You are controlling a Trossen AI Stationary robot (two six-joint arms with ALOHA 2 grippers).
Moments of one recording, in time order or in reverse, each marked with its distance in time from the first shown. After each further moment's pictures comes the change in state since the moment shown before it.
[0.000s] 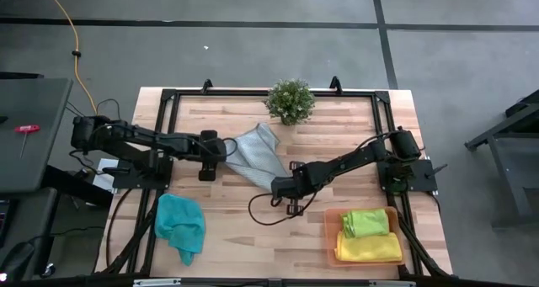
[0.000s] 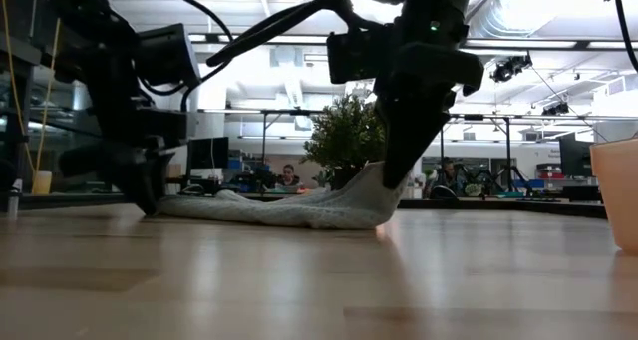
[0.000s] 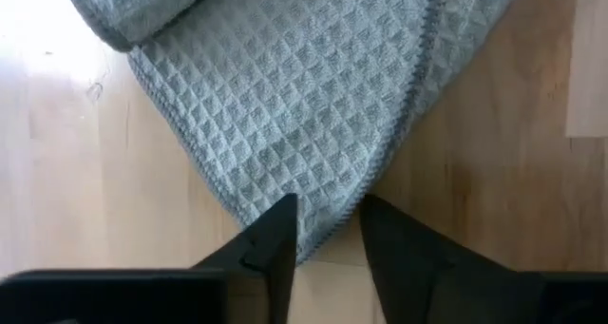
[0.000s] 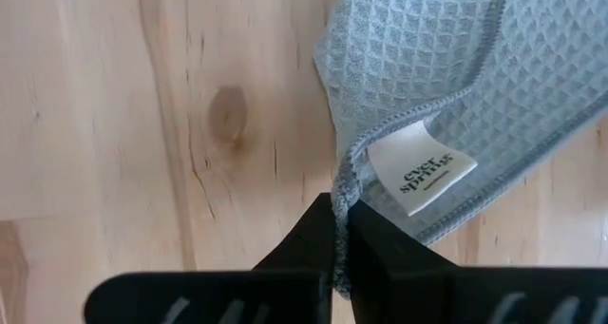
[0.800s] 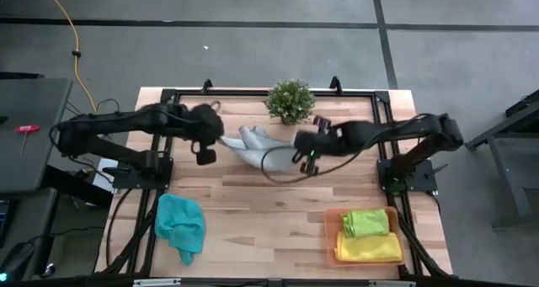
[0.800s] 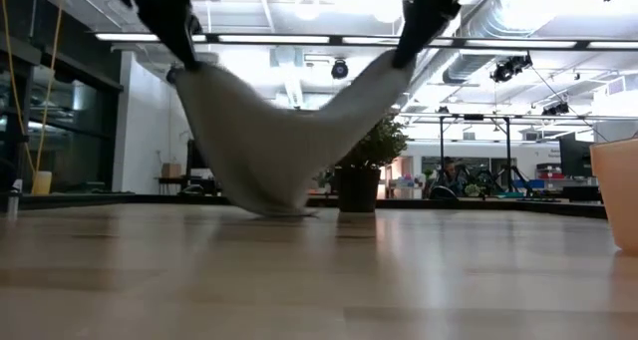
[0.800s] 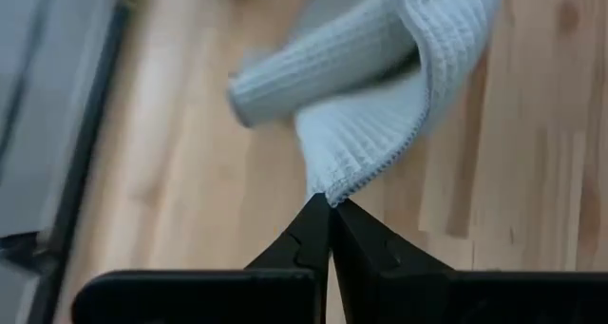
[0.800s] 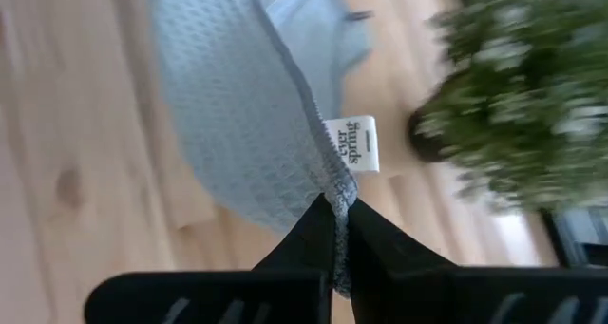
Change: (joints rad) left arm 0.008 -0.182 0.636 -0.623 0.068 -0.162; right arm -0.177 -0.429 0.000 -0.177 0.251 -0.087
